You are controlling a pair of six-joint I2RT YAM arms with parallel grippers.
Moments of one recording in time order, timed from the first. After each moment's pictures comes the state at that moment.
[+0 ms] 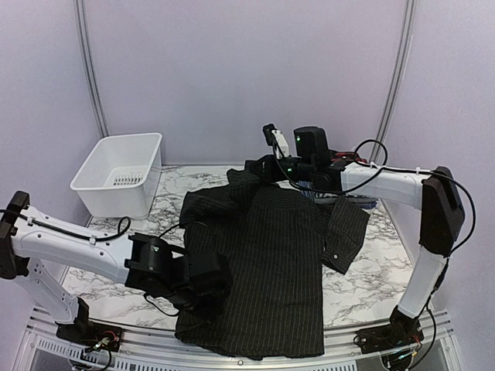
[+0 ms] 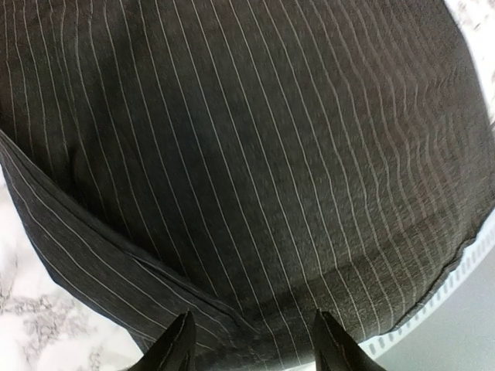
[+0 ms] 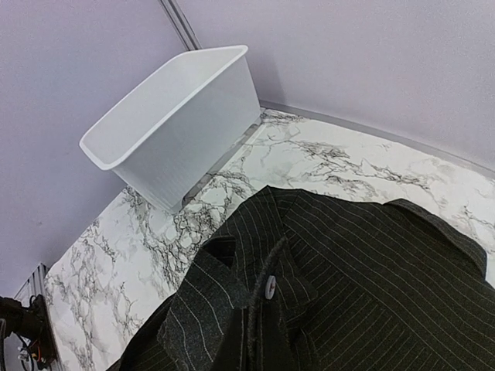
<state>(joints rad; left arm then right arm) -1.38 1.55 1.07 -0.75 -0.15 -0.88 0.64 1.80 1.39 0.07 -0.32 0.30</state>
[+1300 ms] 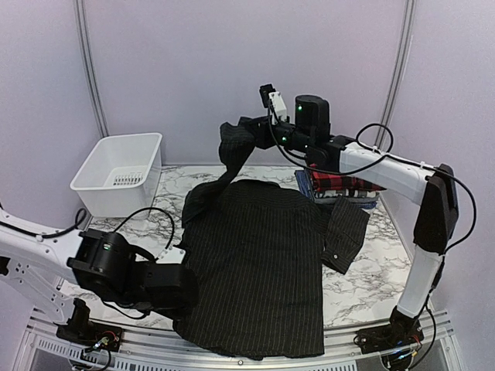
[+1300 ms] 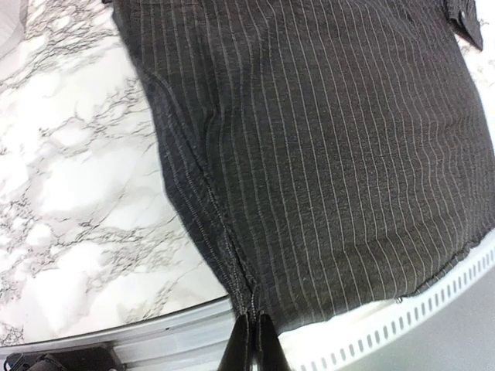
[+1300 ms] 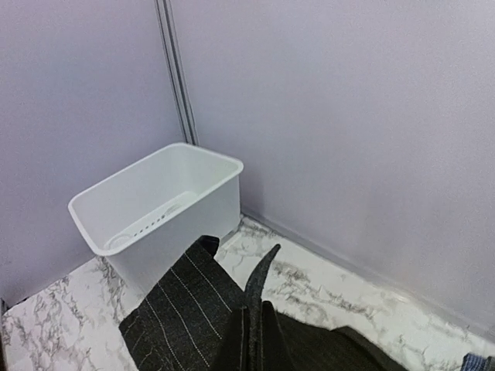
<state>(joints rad) -1.55 1.39 1.11 -1.08 -0.42 -1.16 0.65 1.85 1.66 0.08 -0.20 0.12</state>
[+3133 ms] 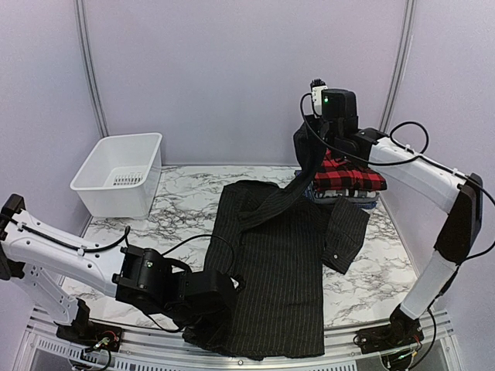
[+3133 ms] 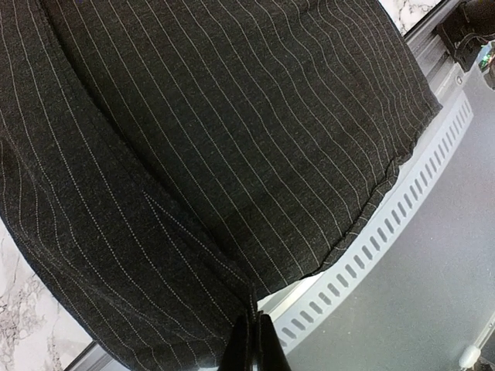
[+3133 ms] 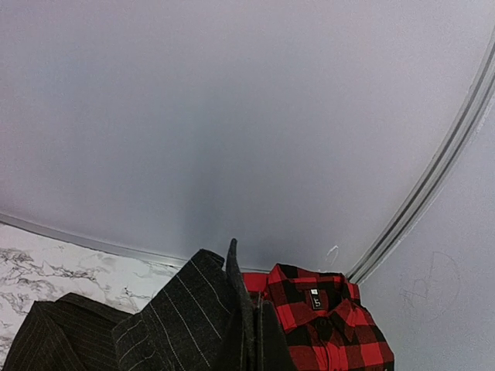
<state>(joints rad) -1.53 1.54 1.11 -0.73 -0.09 -0.81 0.58 1.67 1.59 -0.11 0.64 -0.12</state>
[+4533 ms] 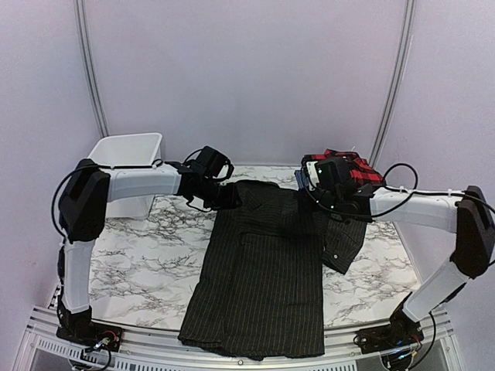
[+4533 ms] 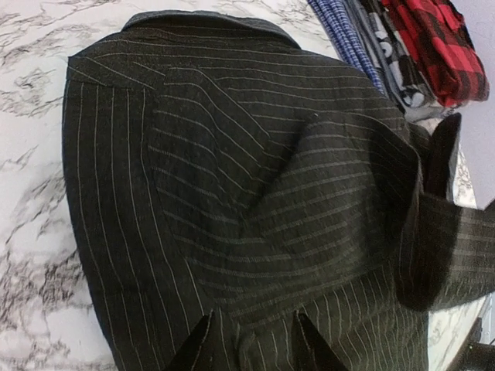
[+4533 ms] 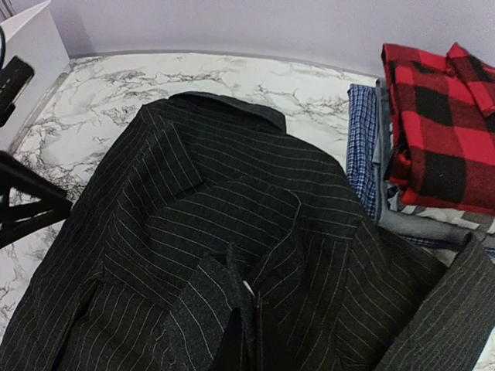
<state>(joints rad) -0.71 2.07 1.61 -0.37 0.13 -0.53 0.63 1.50 1.00 -0.10 0.22 0.27</state>
